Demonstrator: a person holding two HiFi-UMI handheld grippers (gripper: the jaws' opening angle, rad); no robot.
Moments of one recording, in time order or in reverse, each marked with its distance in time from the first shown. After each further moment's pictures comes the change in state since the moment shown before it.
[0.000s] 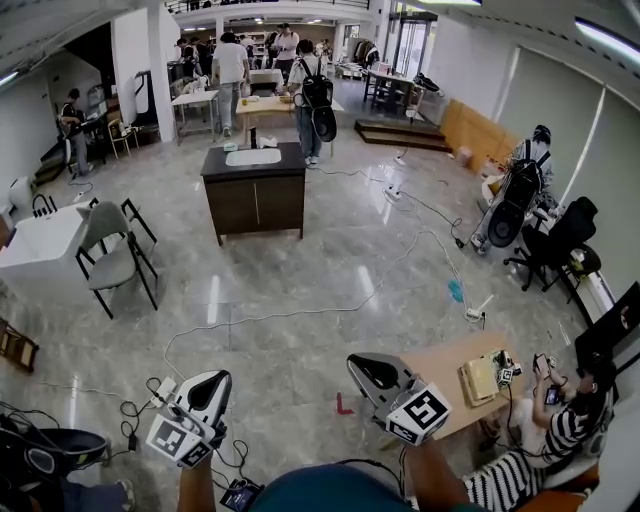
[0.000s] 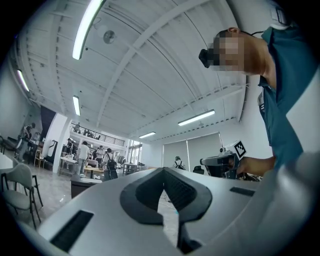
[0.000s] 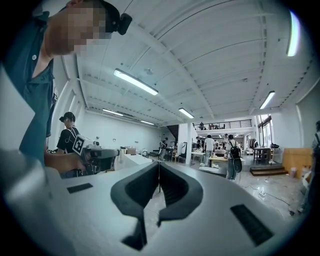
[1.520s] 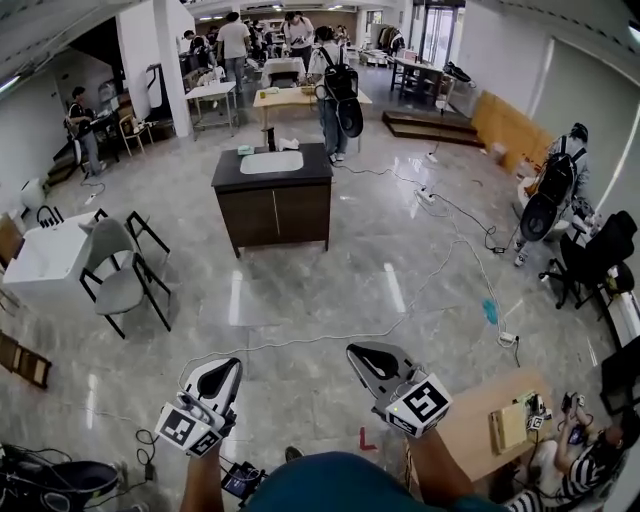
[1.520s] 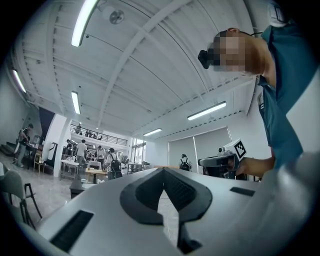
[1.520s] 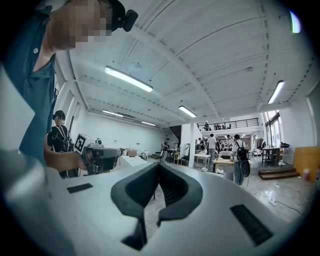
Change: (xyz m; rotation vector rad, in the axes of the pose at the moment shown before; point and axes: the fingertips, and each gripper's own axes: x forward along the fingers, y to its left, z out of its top) left arm 0.215 0.213 -0.024 0.033 0.021 0.029; right arm 0.234 -0.205 -0.026 -0.004 -0.027 0.071
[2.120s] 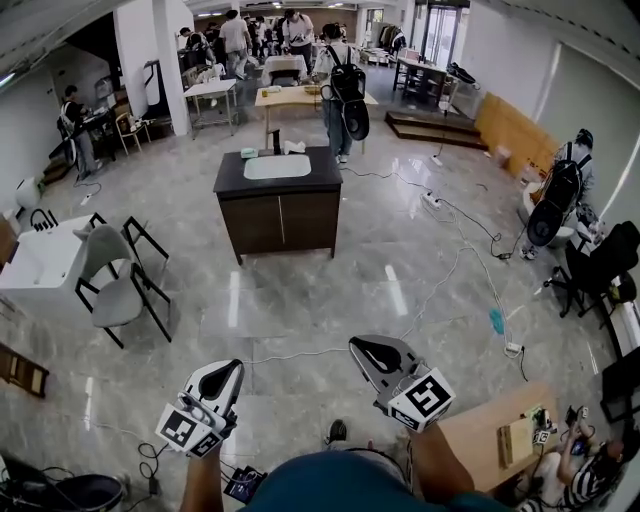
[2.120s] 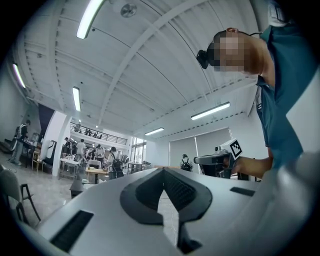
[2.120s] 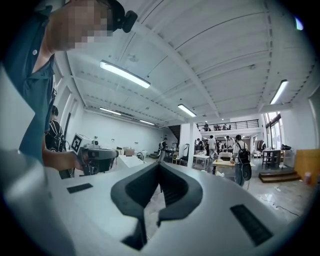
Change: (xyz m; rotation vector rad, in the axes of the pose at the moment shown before) left arm 0.045 0.116 -0.012 -0.013 0.001 -0.012; right arm 0.120 -0.061 -0.004 -0.020 0.003 -0.013
